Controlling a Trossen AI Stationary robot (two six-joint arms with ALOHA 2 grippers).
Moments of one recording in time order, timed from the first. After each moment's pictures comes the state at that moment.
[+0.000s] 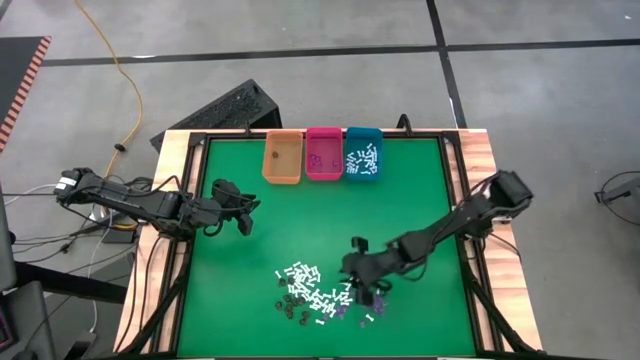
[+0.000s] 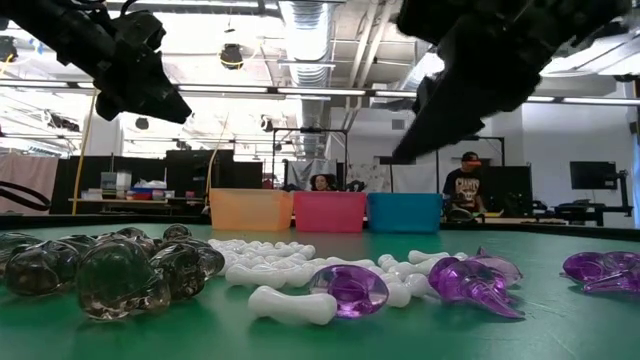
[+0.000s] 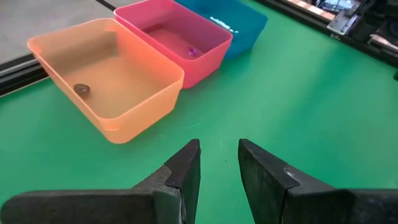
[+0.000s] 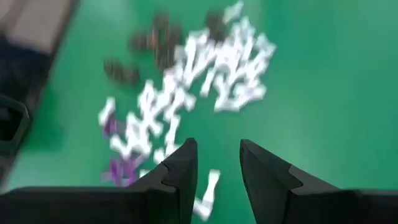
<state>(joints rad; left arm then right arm) -0.20 0.73 0.46 -0.25 -0.66 -0.59 0.43 1.63 0.91 0.00 0.21 0.39</state>
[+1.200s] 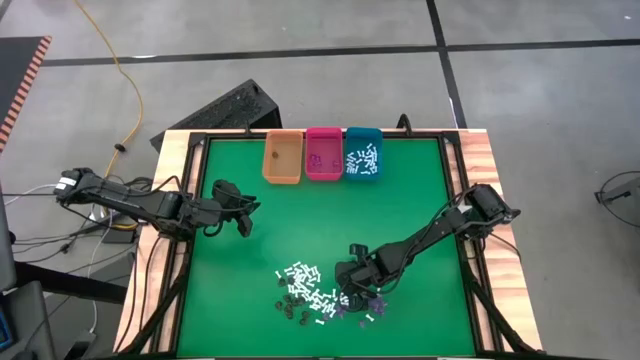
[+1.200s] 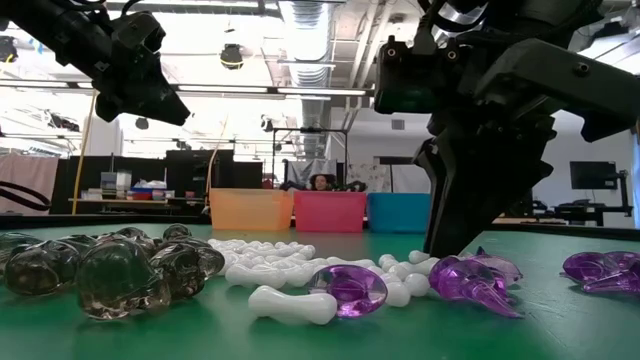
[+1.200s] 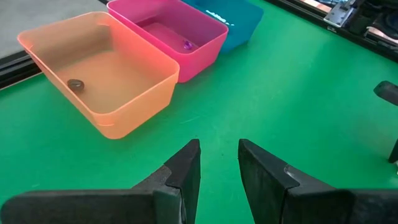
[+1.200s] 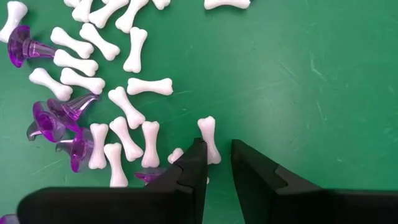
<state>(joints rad) -0.20 0.73 0.46 -0.26 -0.64 -0.59 0.44 1.87 1.14 -0.36 0.16 0.48</state>
